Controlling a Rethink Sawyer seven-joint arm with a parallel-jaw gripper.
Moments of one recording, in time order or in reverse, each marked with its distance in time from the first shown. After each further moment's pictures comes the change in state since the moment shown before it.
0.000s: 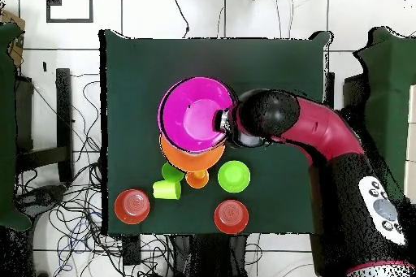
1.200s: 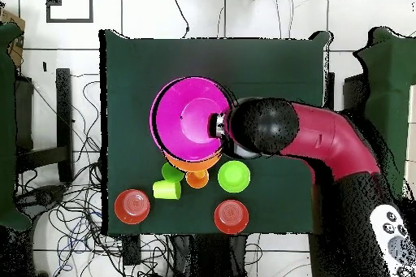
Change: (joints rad) arm -0.043 -0.205 0.102 0.110 -0.034 0.000 0.000
